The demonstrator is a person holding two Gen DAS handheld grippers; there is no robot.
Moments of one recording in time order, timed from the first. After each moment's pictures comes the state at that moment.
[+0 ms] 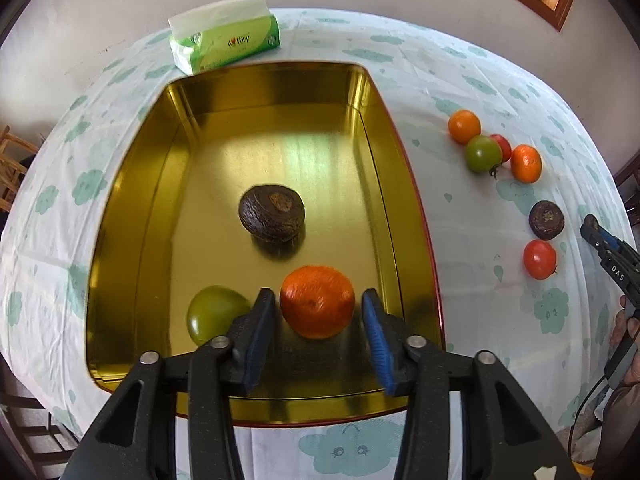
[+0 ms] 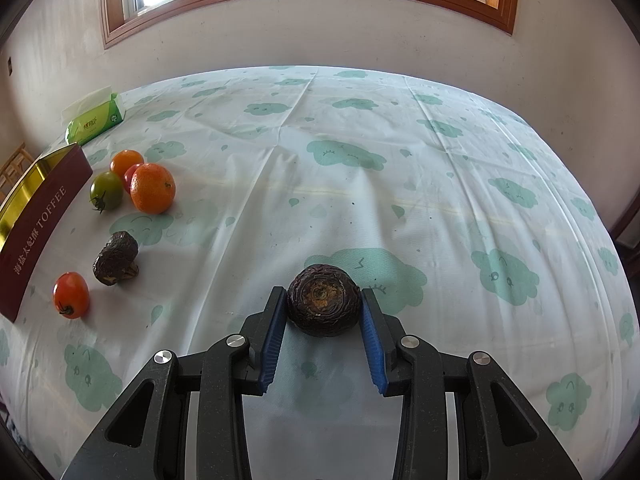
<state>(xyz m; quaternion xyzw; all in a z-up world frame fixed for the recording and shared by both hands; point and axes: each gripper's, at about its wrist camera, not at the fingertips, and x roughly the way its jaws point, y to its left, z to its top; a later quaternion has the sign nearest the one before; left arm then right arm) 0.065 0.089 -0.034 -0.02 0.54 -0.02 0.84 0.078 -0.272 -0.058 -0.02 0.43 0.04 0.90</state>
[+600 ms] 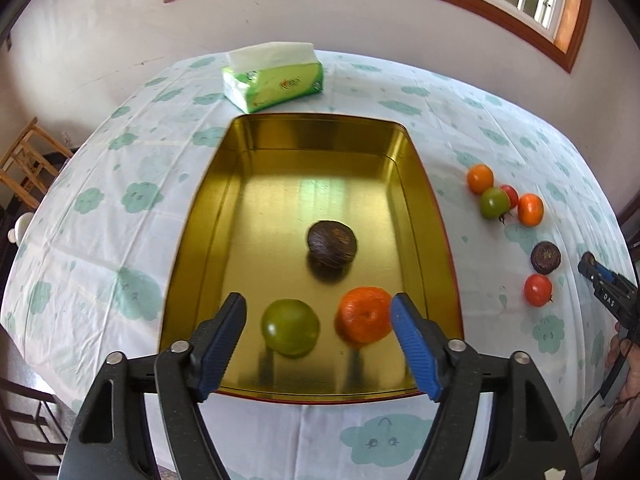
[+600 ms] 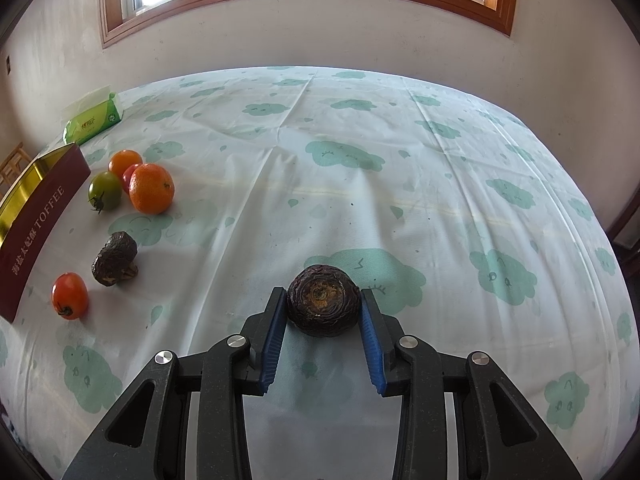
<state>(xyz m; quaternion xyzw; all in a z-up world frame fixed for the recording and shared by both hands) 0.042 0.124 -0.004 -0.05 0.48 0.03 0.88 0.078 -0.273 -0.057 -0.02 0.44 0.03 0.90</state>
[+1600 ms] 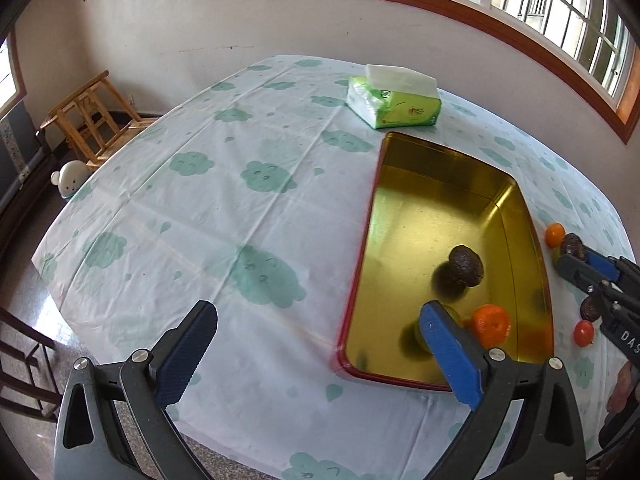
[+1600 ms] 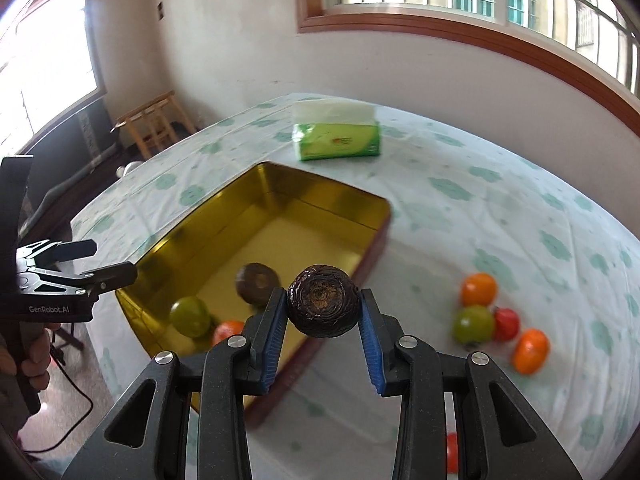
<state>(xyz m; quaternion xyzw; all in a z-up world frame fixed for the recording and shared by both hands) 0.008 0.221 -0.002 -0.11 0.45 0.14 0.88 0.075 0.007 0.017 -0.10 0.39 0.32 0.86</state>
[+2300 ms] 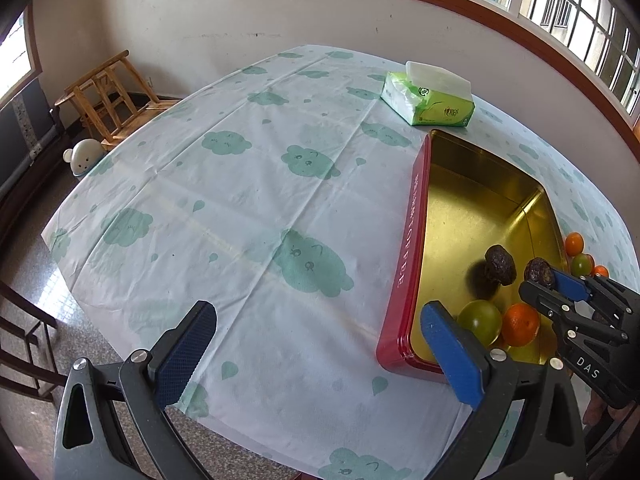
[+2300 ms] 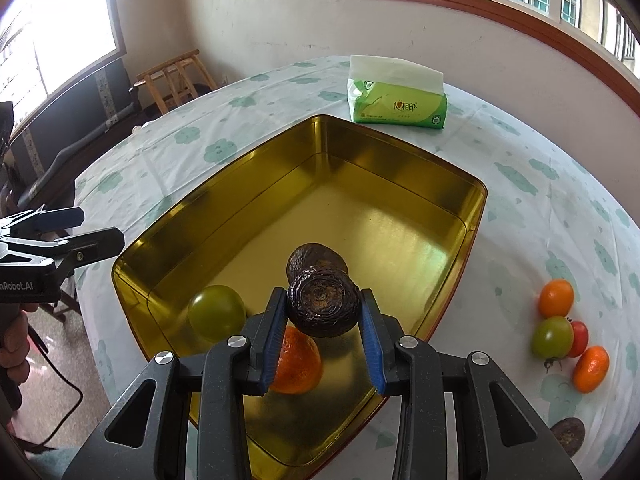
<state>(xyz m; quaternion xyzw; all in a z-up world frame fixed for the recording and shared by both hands) -0.006 0.247 -0.012 -0.13 0.46 0.16 0.86 0.074 0.061 -0.018 -0.13 0.42 0.34 0.83</state>
